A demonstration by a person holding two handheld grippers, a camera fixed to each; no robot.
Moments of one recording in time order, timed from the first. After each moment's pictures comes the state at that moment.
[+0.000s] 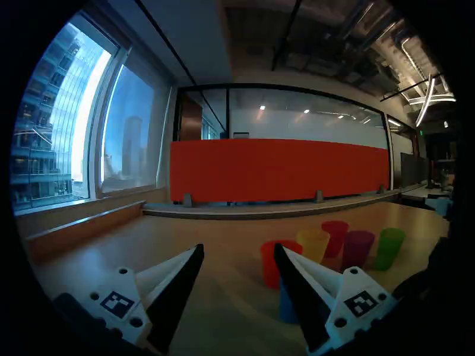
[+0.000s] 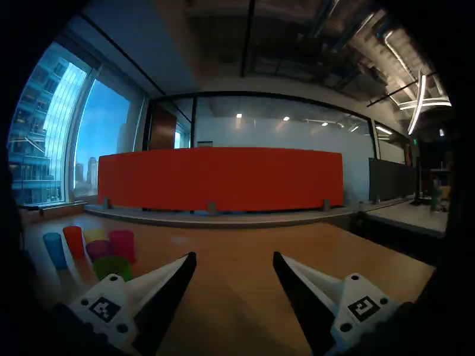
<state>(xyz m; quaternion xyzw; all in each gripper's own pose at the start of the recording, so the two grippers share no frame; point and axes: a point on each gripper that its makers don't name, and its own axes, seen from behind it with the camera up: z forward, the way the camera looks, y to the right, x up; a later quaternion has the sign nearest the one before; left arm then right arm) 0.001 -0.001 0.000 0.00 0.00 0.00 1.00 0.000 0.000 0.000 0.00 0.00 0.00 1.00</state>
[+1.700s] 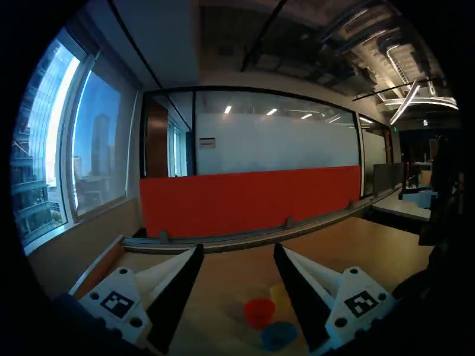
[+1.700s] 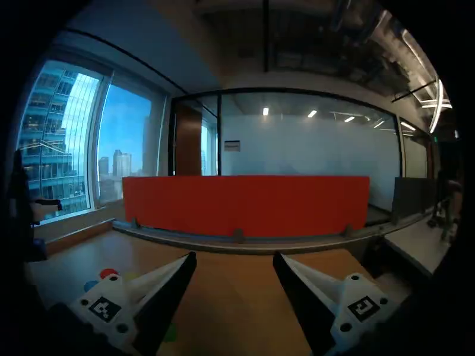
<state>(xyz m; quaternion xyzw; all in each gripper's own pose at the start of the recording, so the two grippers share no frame) 0.196 0.016 0.009 -0.11 -0.02 0.02 0.99 0.171 -0.026 0.006 0.10 -0.04 0.00 0.99</state>
